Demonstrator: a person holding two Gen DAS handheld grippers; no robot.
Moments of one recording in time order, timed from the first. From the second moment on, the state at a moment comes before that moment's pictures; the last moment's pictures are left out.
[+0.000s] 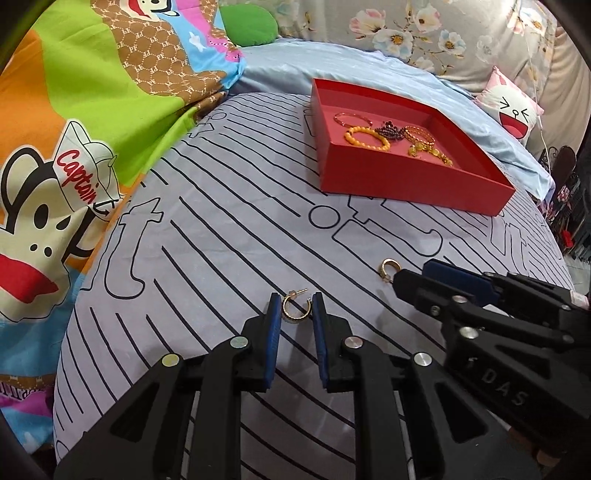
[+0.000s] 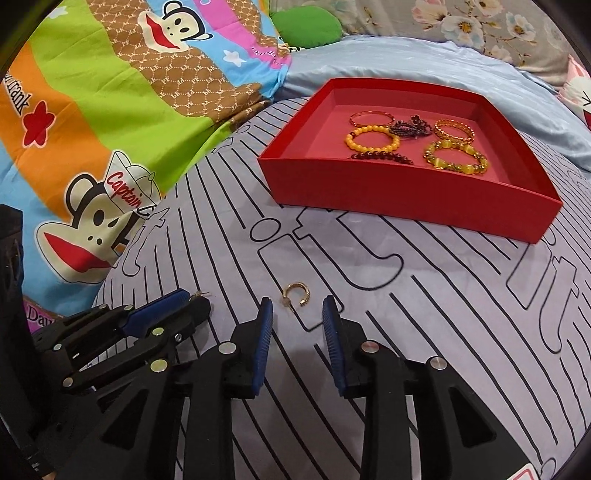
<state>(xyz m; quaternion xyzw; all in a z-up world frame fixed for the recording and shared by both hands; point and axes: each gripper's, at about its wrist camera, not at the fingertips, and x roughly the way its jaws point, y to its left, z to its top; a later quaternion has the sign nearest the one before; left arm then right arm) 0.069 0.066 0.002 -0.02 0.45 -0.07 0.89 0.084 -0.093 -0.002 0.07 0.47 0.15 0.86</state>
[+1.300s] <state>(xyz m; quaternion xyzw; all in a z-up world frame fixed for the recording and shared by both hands) 0.121 0.009 0.052 -0.02 0.41 -0.13 0.90 0.100 -0.194 0.045 0.10 0.42 0.08 0.90</state>
